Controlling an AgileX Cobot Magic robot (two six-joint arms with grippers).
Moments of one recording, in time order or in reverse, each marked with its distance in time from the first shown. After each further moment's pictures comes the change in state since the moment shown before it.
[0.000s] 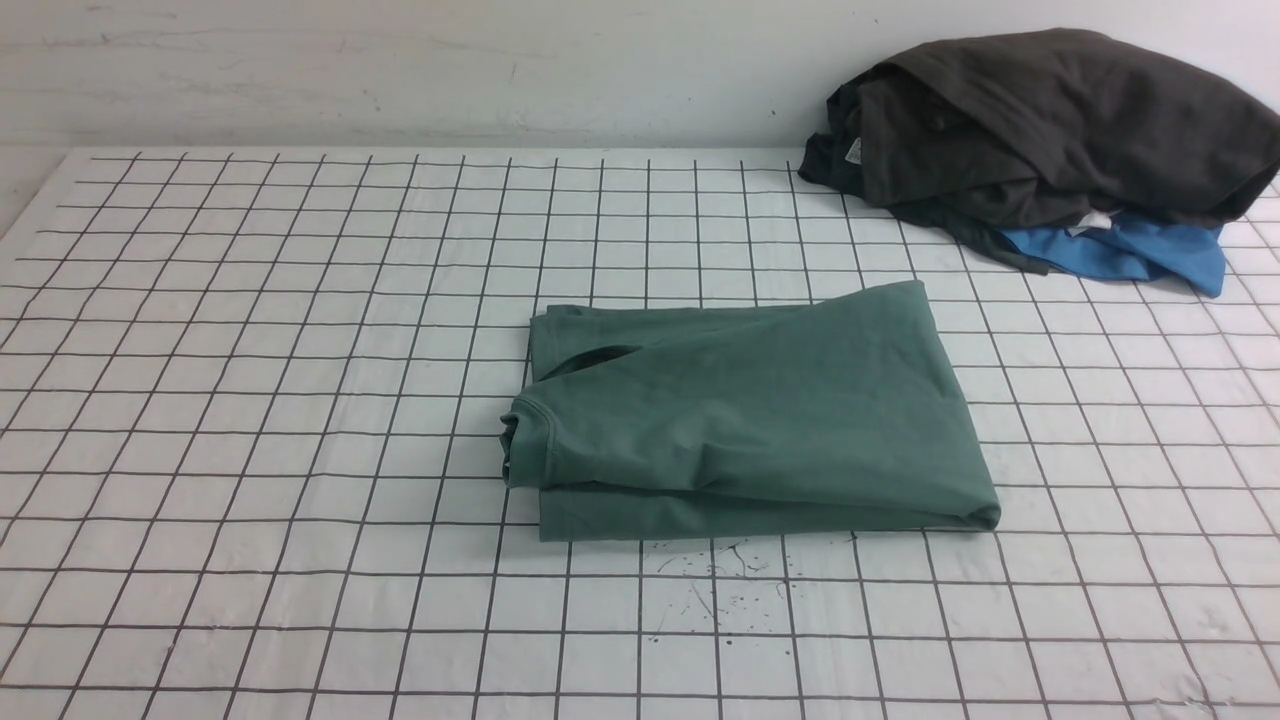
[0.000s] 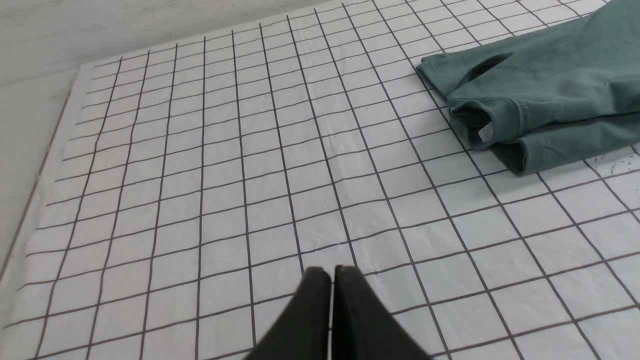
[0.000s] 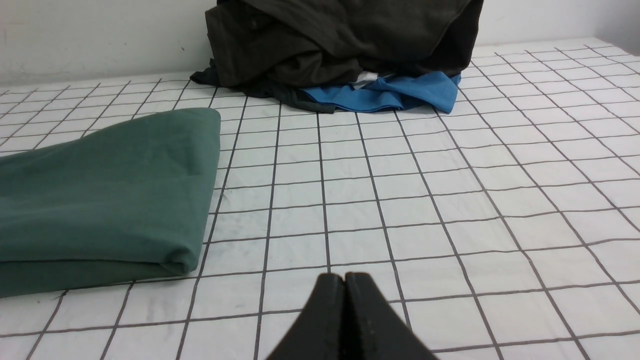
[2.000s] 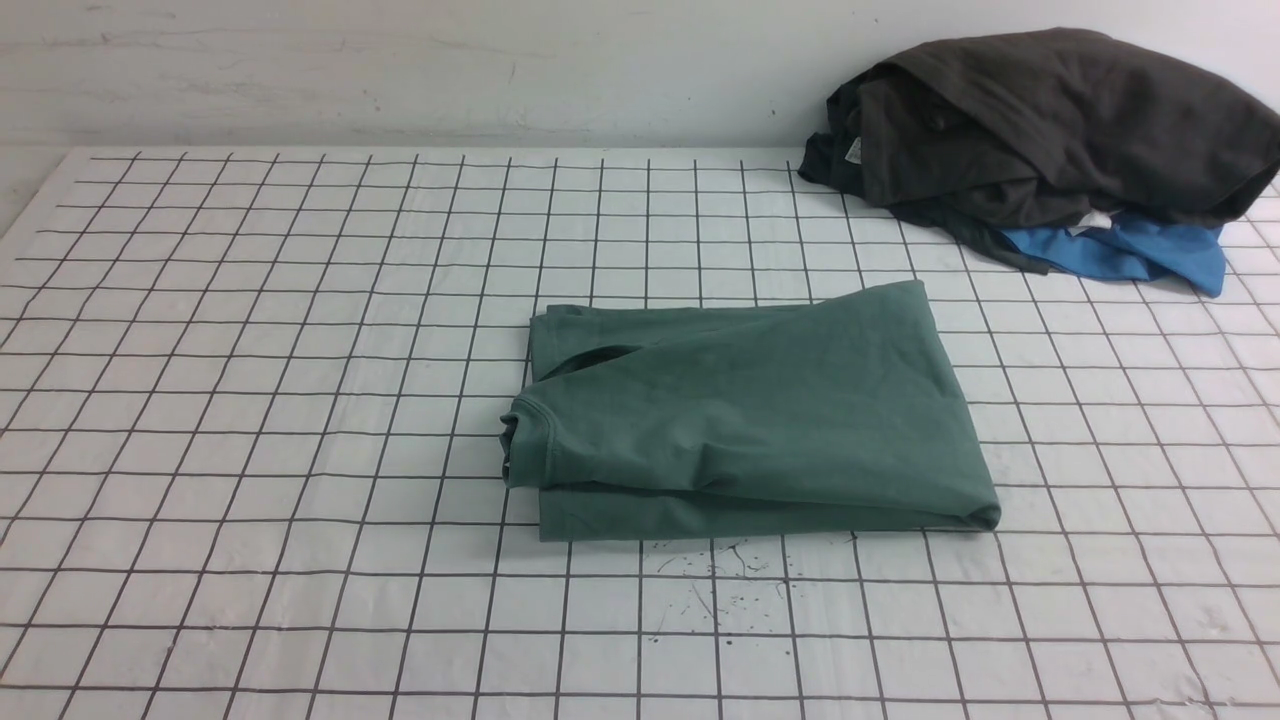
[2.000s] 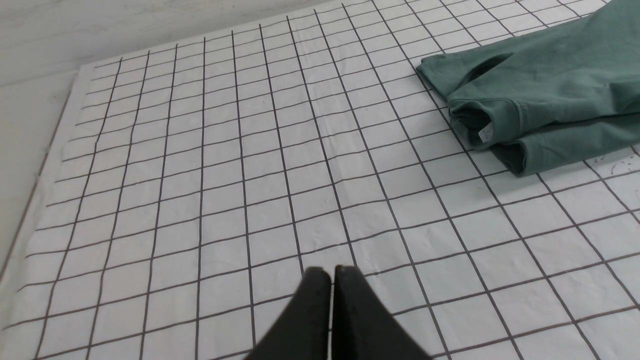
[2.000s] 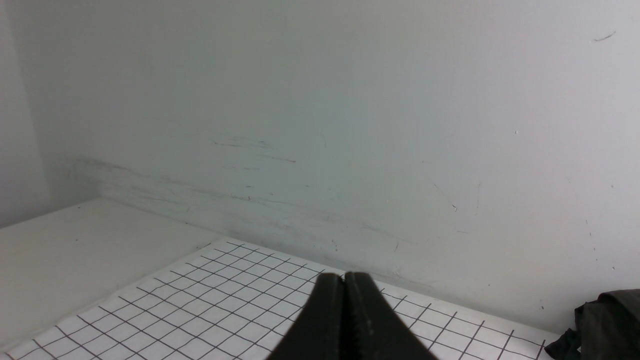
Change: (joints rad) right arm 0.623 0.638 -0.765 0.228 -0.156 -0.264; left arm -0.001 0.000 0.000 0.000 -0.001 0.000
